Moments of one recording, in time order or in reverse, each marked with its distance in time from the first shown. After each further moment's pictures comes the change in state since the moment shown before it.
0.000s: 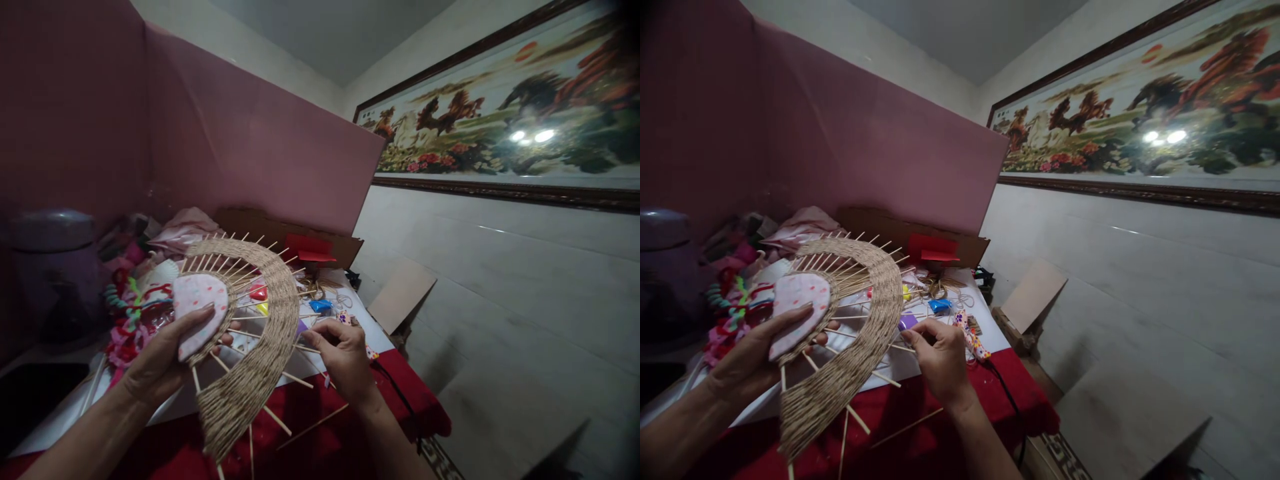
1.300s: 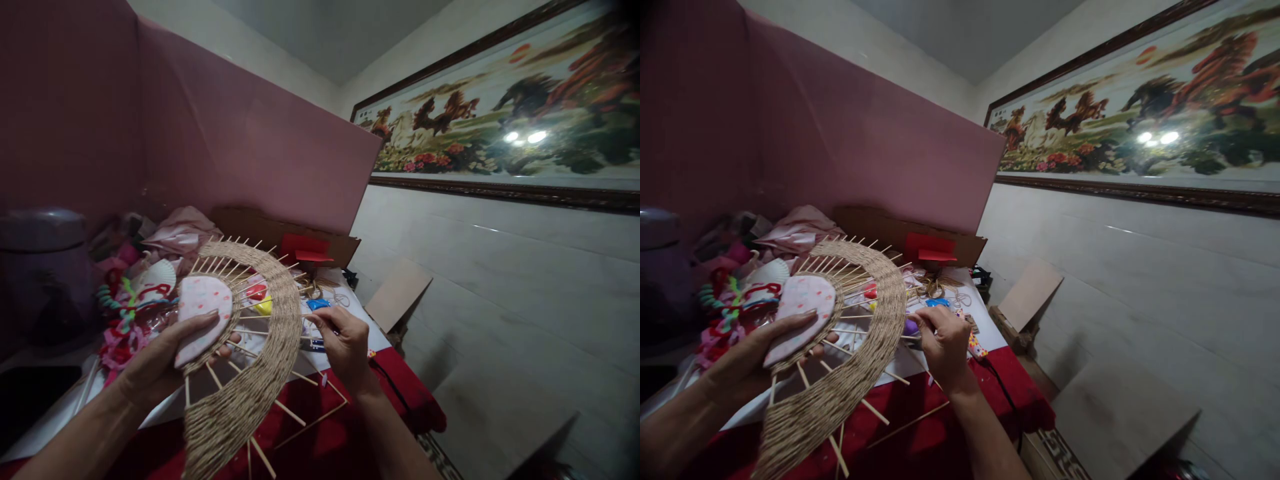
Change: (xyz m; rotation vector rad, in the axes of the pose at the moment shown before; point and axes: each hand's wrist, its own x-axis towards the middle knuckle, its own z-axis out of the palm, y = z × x) left_hand -0.005 0.002 0.008 0.009 0.034 -0.079; right_hand 0.015 0.007 -0.007 -0.217 0.159 -0.309
